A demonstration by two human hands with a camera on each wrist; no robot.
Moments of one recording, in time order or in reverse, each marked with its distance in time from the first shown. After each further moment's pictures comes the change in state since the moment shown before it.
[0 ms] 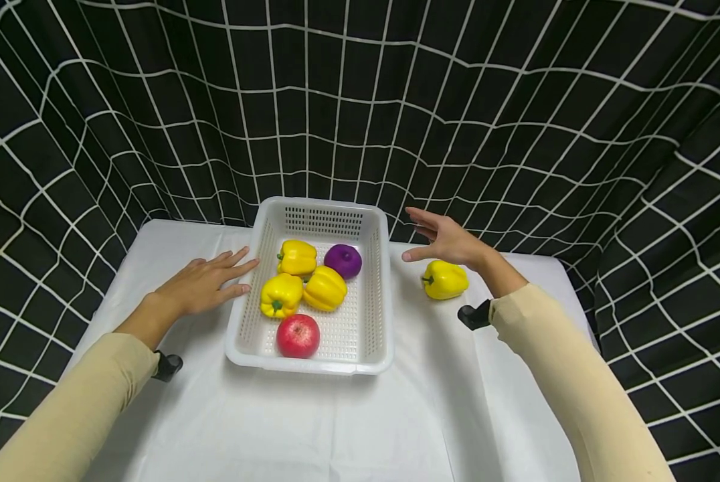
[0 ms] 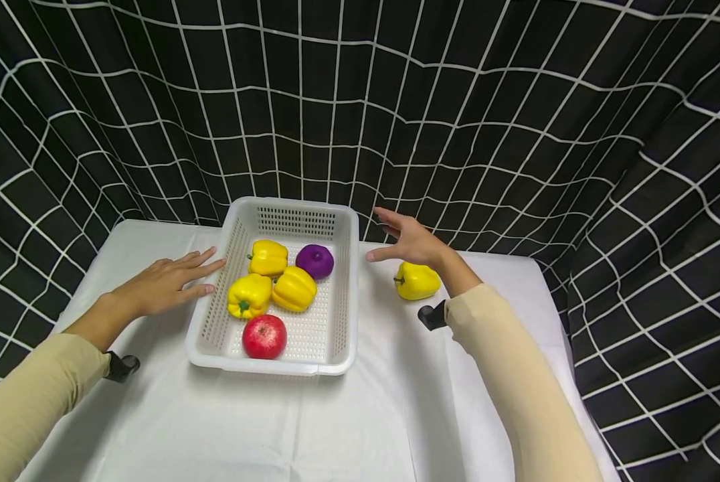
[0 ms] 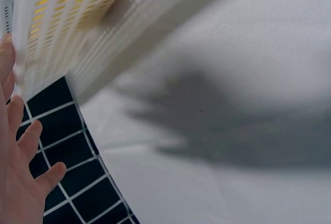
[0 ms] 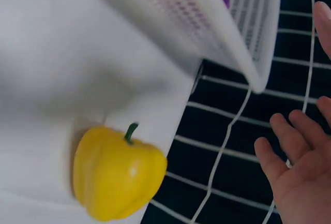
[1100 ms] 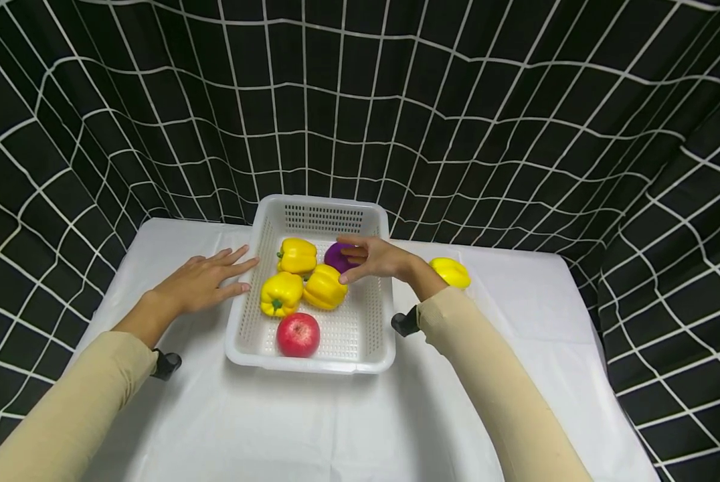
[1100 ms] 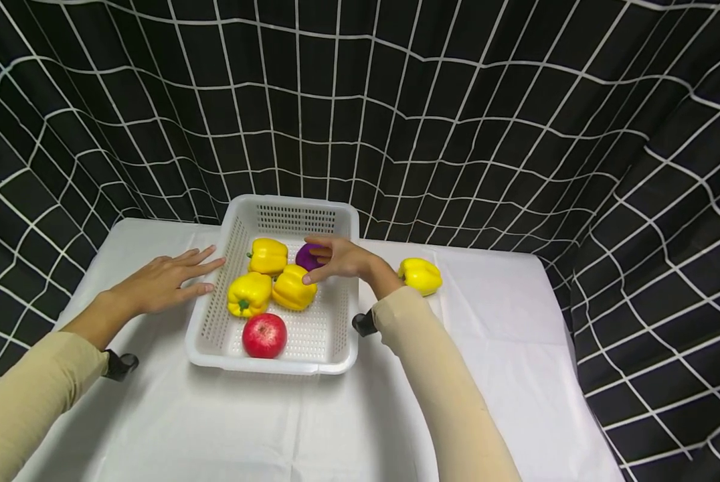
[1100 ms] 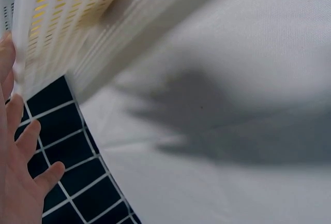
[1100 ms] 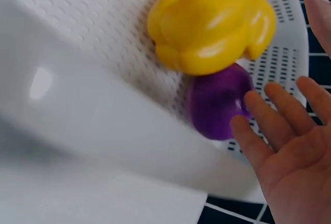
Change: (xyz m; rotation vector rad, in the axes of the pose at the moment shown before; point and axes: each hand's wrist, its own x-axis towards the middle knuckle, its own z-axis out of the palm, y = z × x) left_hand 0.001 0.001 -0.003 0.000 0.002 0.007; right_hand 0.052 -0.028 0.092 0.171 -0.237 0.092
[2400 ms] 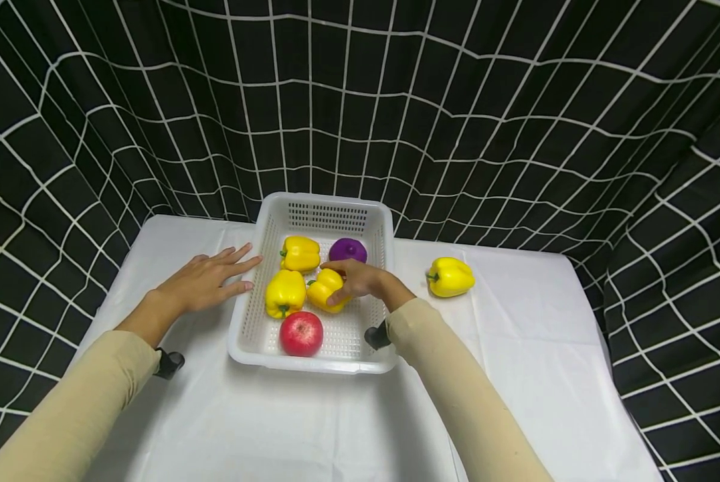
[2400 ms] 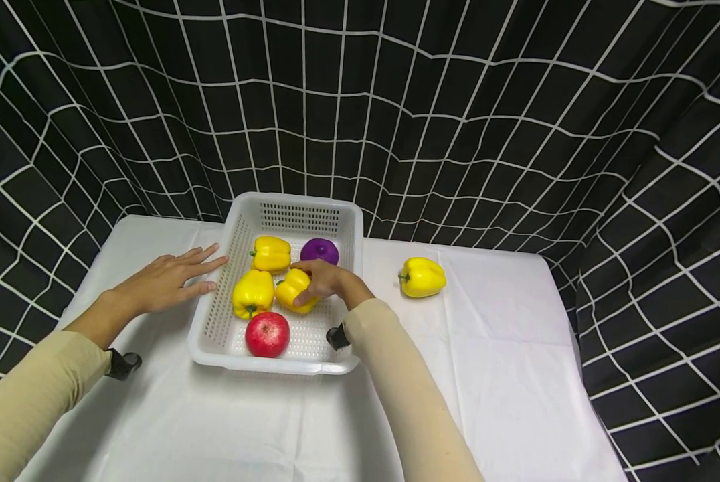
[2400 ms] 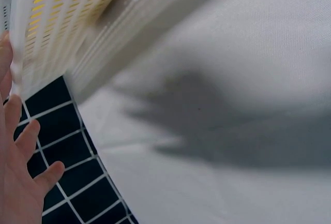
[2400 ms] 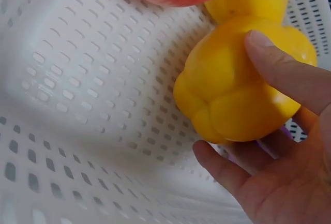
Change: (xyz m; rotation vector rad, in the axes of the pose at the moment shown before) left_hand 0.000 -0.004 0.002 -0.003 0.008 0.012; right_hand 0.027 0.005 0.048 -0.195 -0.033 0.137
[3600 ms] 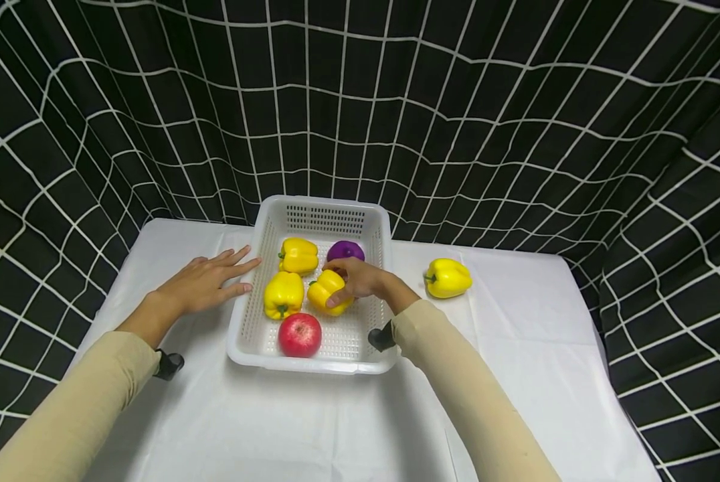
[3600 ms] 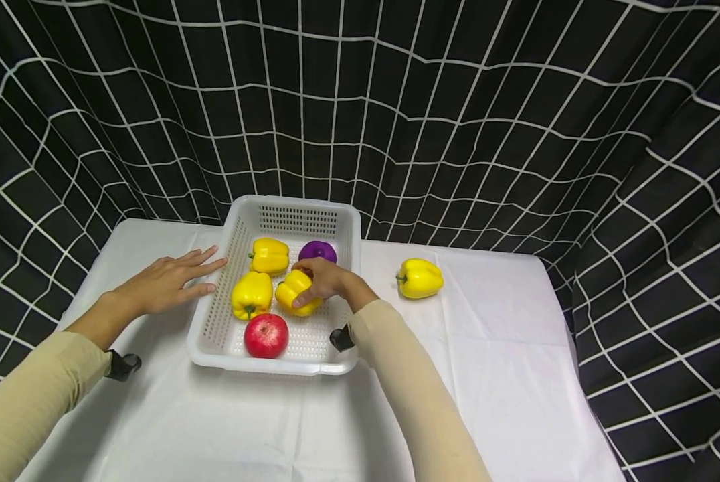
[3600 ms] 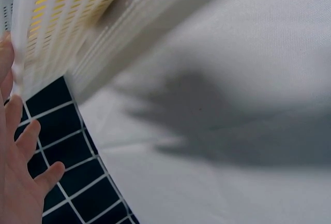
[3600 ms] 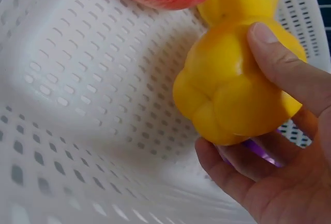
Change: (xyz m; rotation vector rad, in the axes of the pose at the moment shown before) left_hand -0.001 0.004 -0.002 0.003 -0.007 -0.005; right_hand -0.007 0.001 -0.005 -0.038 0.027 -0.084
